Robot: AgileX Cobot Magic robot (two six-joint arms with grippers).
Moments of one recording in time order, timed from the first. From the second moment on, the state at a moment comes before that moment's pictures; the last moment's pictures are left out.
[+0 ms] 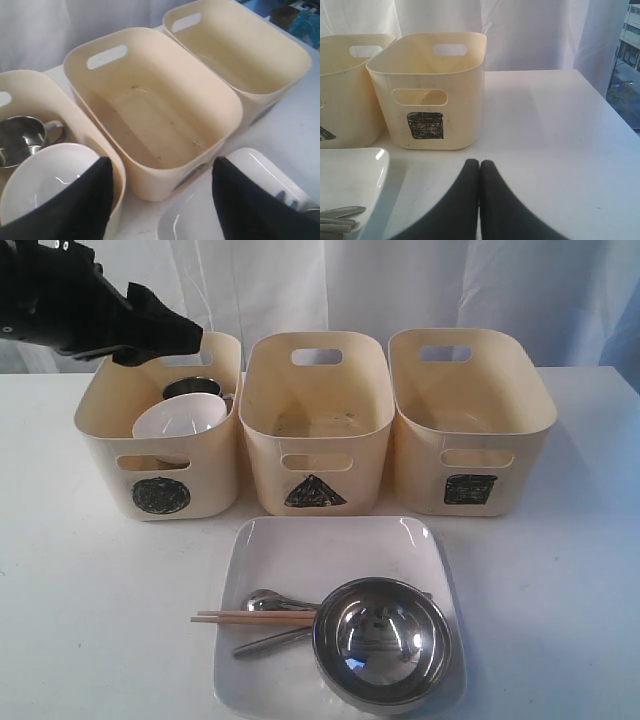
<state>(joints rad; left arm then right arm) -0.32 1.34 -1.12 -0.88 0.58 0.92 0.05 0.01 -0.01 0.00 0.25 0.06</state>
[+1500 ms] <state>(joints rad) -0.32 1.33 -1.12 -0.88 0.88 0.86 0.05 0.01 -0.01 0.00 0.25 0.06</state>
